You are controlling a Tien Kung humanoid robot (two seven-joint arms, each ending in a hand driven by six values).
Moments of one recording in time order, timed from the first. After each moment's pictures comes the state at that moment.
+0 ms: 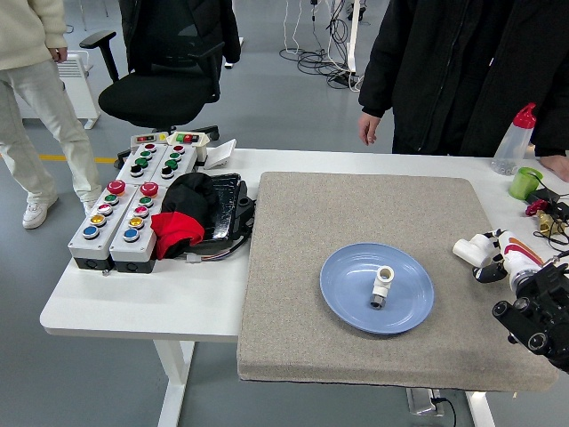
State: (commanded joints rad) left arm -0.22 0.02 -0.96 -0.28 1.37 0.05 0.43; right arm 1.02 -0.12 0.07 0.30 -0.83 -0.42 -0.13
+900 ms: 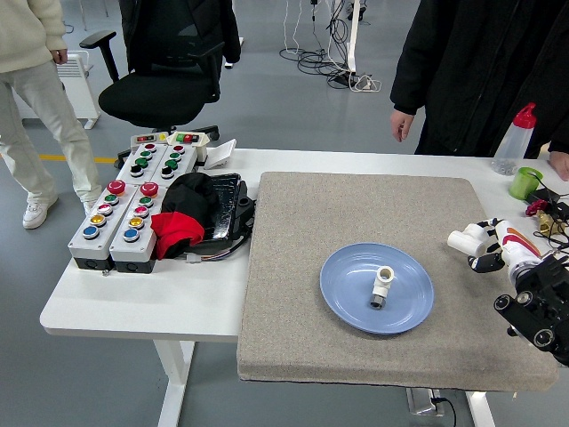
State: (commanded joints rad) left arm -0.22 0.02 -0.96 -0.29 1.36 0.05 0.44; right arm 1.02 -0.16 0.23 0.39 -0.95 -0.43 -0.13
